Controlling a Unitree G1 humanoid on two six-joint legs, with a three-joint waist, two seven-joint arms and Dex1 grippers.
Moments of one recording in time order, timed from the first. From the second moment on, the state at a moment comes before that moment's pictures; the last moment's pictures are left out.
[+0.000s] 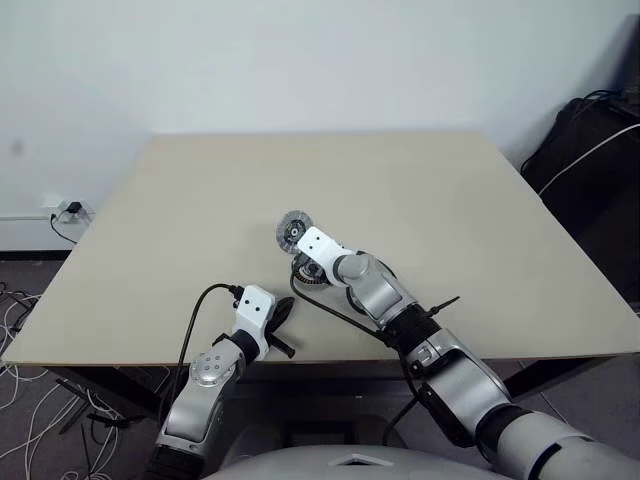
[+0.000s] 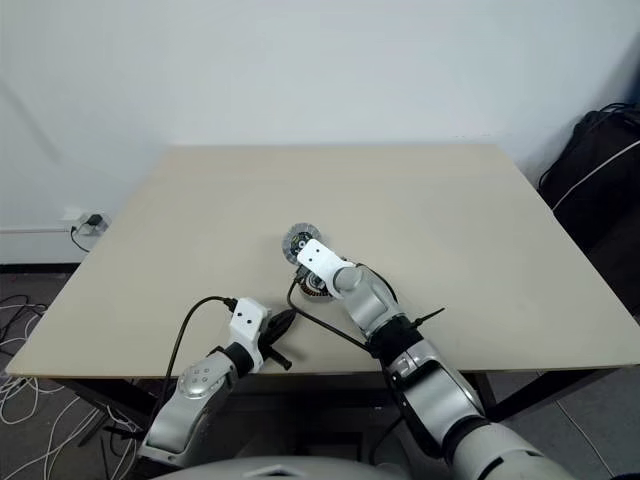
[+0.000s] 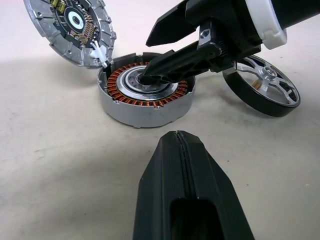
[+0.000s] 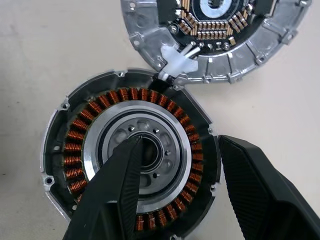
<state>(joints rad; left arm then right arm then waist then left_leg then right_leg) 0.16 0.16 -0.21 -0.08 -0.07 0.16 -0.42 -0.64 -0.08 0.47 0.51 -0.27 0.59 0.38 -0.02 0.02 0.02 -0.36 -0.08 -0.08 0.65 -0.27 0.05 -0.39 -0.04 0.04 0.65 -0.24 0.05</state>
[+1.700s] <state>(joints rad) 0.14 0.16 -0.22 -0.08 -0.07 0.16 -0.44 -0.60 -0.09 0.34 0.39 -0.14 0.71 0.48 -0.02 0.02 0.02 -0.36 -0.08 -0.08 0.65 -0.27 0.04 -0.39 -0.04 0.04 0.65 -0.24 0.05</state>
